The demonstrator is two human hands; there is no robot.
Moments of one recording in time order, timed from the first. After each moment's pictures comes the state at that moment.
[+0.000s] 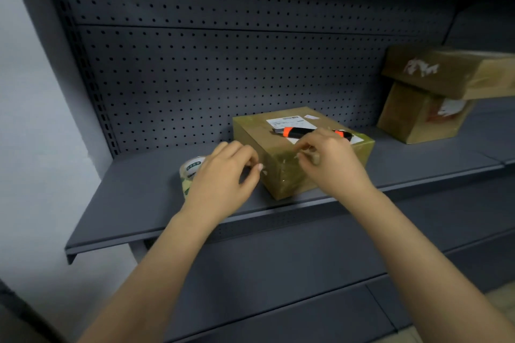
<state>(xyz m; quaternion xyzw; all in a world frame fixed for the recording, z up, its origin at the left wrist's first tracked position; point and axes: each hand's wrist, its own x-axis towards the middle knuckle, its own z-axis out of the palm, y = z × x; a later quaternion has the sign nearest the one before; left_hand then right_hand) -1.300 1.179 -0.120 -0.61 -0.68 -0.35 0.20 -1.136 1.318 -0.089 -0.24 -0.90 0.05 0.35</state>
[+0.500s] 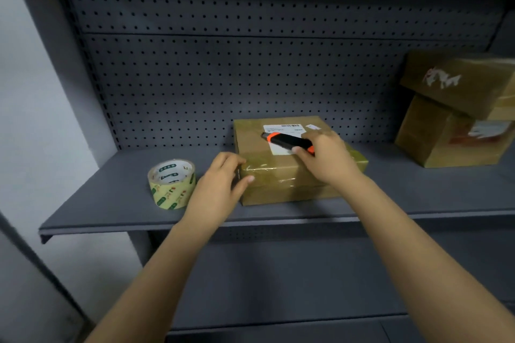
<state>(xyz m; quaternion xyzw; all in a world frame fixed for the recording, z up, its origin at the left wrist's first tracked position) -1.250 1.246 -0.139 -0.48 -0.79 -0.37 0.09 -1.132 1.445 -0.093 -0.27 -0.93 0.06 0.25</state>
